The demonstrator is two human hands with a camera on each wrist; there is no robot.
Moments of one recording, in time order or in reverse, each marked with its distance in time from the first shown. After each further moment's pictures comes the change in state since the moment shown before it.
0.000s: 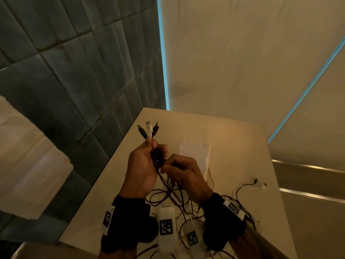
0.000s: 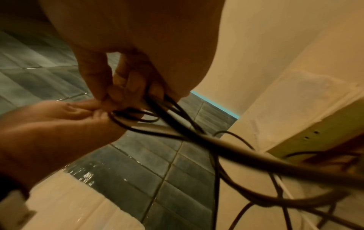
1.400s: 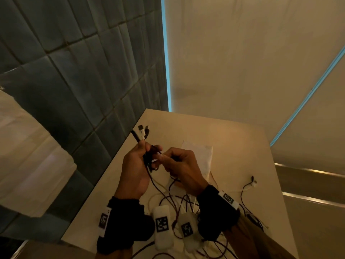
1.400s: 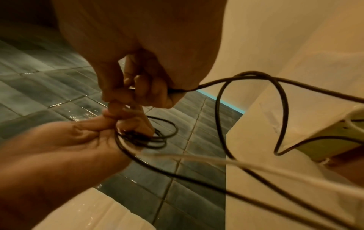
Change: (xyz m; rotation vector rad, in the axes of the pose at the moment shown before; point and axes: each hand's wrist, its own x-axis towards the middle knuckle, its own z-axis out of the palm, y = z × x) left_hand 0.000 0.004 -0.017 0.100 0.090 0.072; right_hand 0.023 -0.001 0.012 -0.042 0.043 -0.028
